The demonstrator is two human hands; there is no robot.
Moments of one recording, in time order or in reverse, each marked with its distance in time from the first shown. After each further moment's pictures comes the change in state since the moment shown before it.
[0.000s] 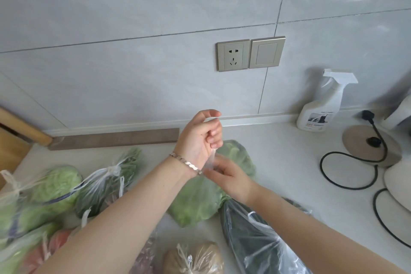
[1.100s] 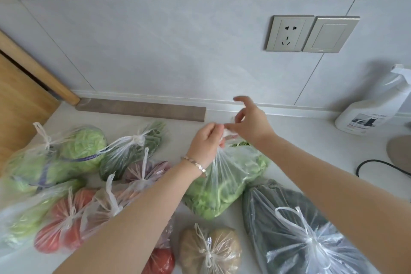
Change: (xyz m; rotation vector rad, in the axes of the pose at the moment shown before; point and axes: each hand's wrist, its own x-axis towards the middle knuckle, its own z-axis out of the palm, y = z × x) left_hand -0.009 -0.042 -0.091 0.734 0.280 0.127; right_hand 0.091 -0.011 -0.004 -0.432 0.257 0.132
